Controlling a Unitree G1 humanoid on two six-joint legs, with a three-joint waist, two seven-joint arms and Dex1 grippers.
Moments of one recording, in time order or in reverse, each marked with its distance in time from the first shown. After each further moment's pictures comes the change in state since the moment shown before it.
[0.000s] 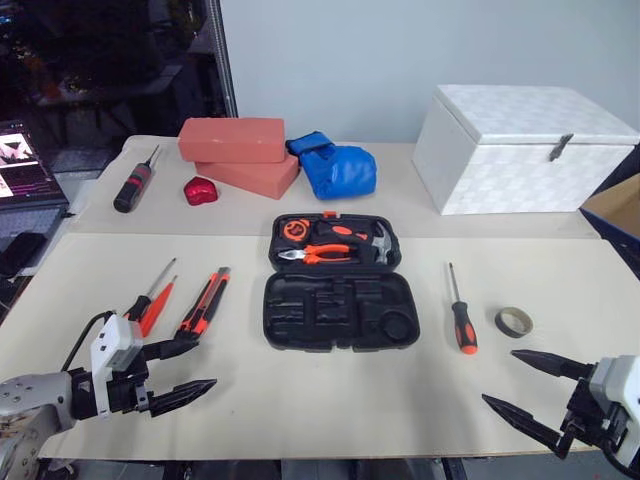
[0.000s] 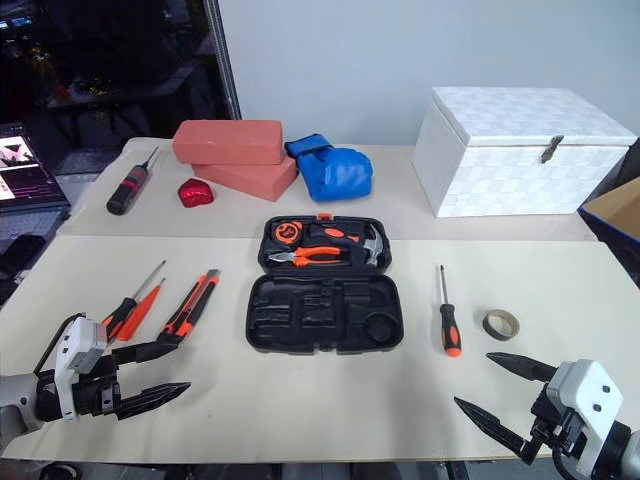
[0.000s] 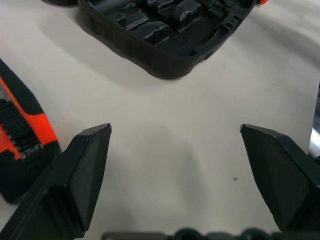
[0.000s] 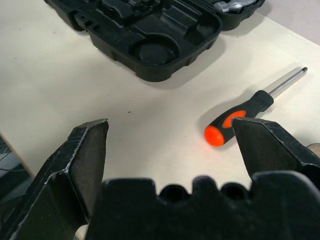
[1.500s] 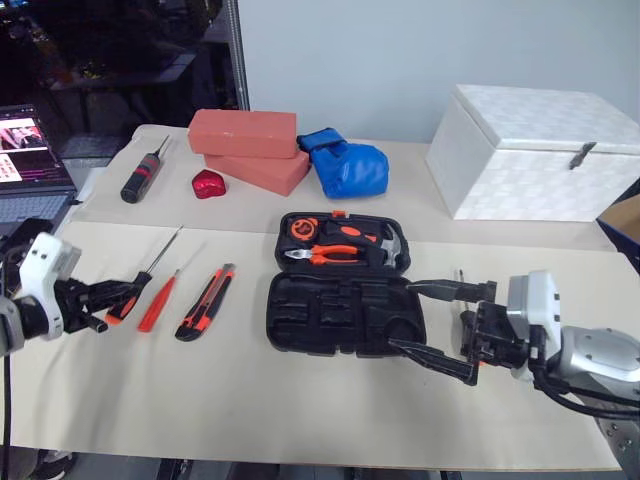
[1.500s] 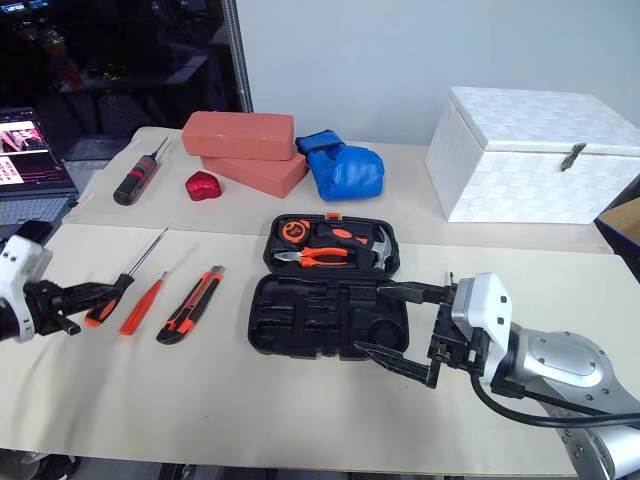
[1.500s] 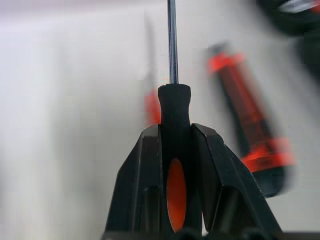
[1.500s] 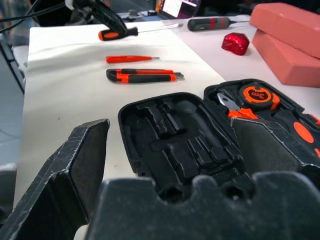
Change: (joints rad) left arm -0.493 0.231 0.022 0.264 -0.004 0.374 0.185; right arm -0.551 -0.123 0.355 -0.149 0.218 0.226 -0.178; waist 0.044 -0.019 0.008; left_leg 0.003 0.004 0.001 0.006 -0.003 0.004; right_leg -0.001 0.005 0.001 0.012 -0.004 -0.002
